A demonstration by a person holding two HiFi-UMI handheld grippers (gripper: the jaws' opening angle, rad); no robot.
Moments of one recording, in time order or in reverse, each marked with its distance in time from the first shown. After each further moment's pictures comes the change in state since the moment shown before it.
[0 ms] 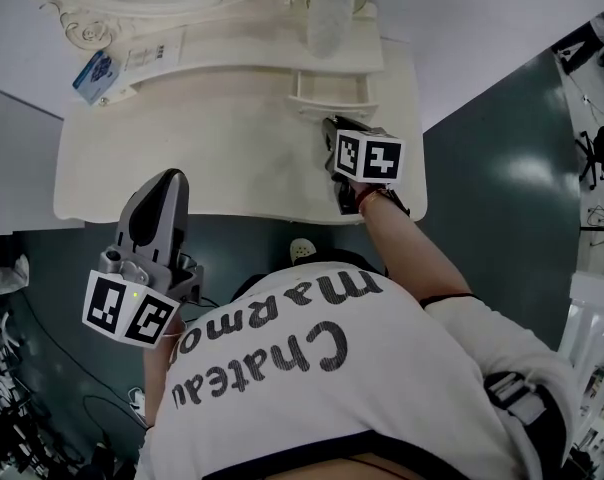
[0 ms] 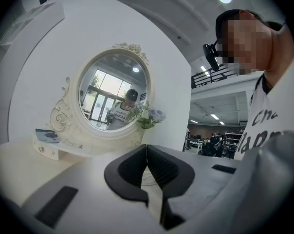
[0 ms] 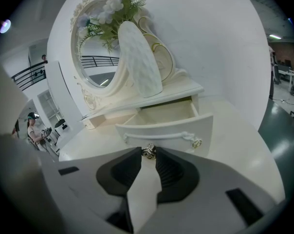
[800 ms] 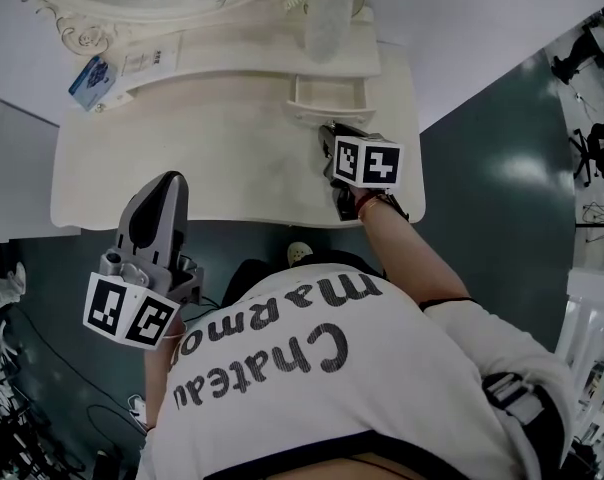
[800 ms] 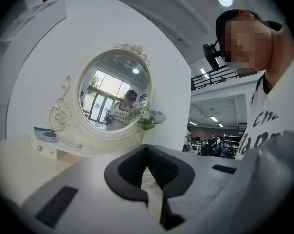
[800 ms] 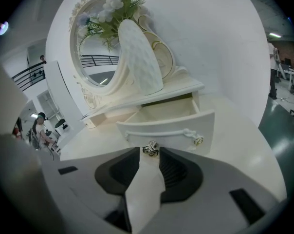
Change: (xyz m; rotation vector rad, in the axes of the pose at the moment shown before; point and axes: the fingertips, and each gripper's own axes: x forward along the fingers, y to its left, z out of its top) left arm 0.002 0.007 -0.002 -0.010 -0.016 -0.014; right arm 0.000 0.003 -0.006 0.014 0.017 0.009
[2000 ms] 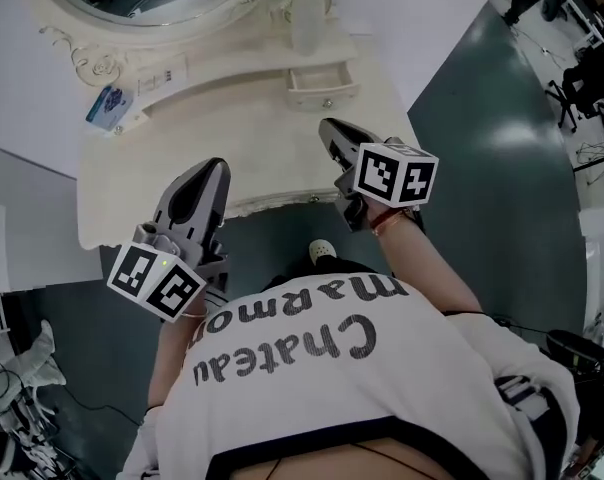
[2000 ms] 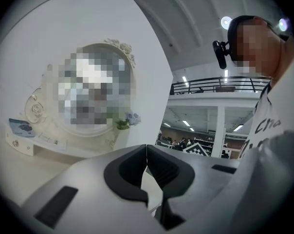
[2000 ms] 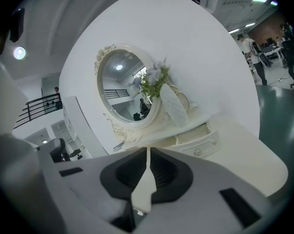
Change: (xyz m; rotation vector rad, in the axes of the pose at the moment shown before) left arm -0.043 -0.034 0.021 -0.059 0.040 -0.330; right arm -0.146 0.124 0.024 0.134 -0.343 0.152
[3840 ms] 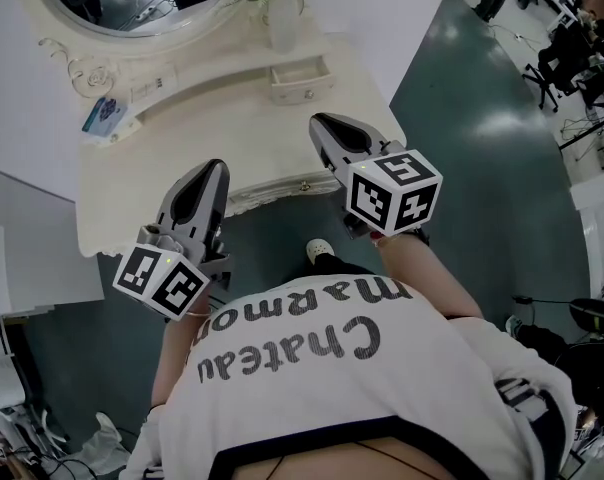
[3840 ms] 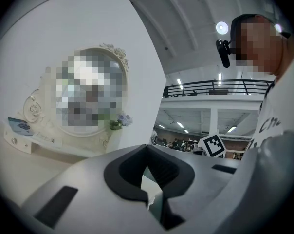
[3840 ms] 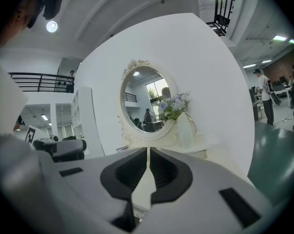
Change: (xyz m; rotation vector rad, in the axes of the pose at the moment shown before) left arm -0.033 -0.035 -0.005 0.007 -0.025 -0.066; right arm -0.082 0.080 0.016 -0.287 -0.152 -0.041
